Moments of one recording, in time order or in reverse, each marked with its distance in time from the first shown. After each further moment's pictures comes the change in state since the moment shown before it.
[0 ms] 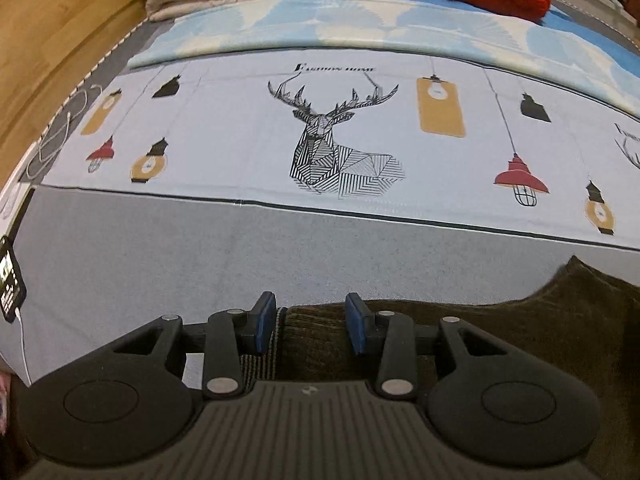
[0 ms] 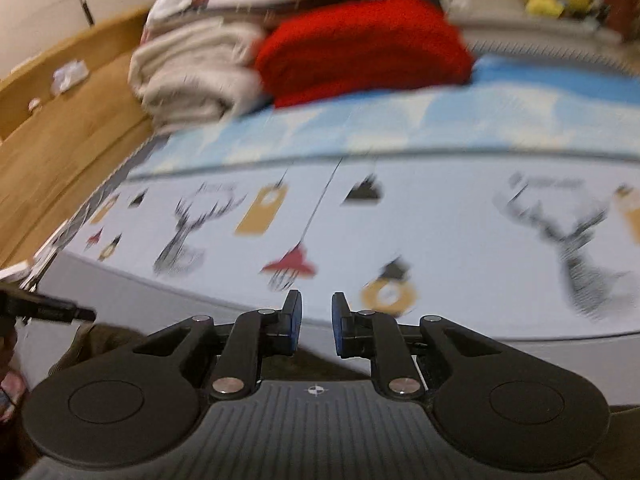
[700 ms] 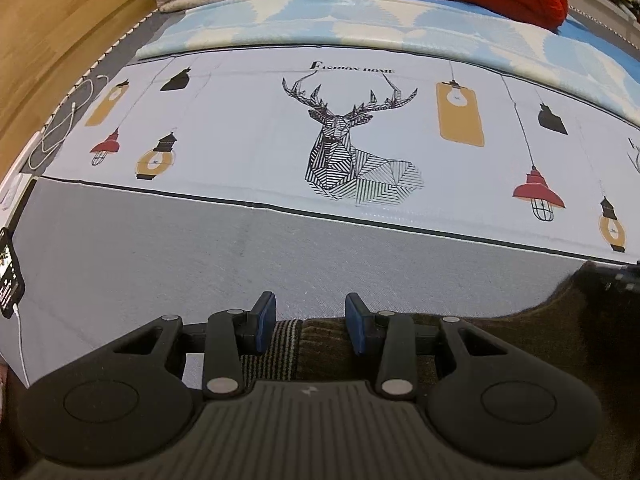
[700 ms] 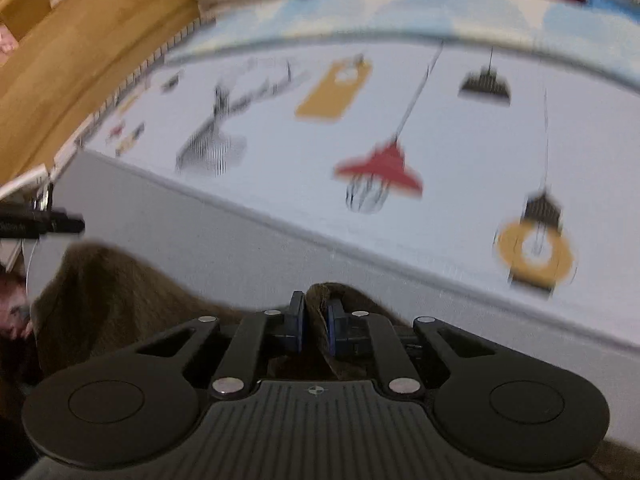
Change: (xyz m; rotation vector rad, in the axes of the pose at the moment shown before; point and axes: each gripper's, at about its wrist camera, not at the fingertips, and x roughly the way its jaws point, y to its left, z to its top) left arm 0.012 0.014 0.009 -0.030 0.009 0.006; right arm 0.114 0.038 -0.010 -0.089 0.213 0.118
